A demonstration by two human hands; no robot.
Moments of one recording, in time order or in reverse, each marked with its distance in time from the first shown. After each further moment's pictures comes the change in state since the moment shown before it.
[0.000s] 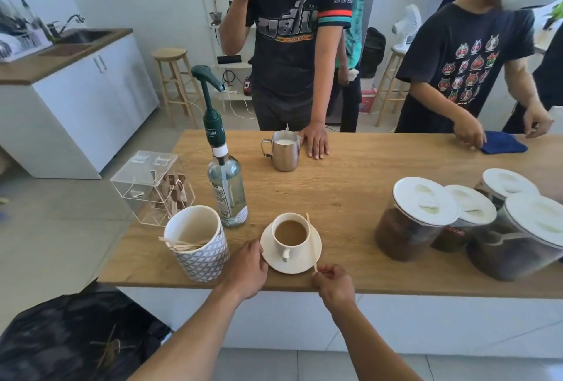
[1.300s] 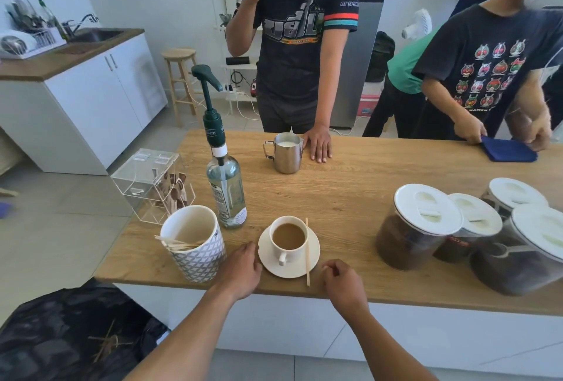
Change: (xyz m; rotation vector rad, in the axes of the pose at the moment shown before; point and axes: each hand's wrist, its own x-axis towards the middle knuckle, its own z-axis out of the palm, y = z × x) left_hand 0.004 0.001 0.000 0.000 -0.055 -0.071; right_hand 0.008 -0.016 -0.030 -0.401 -0.030 -0.276
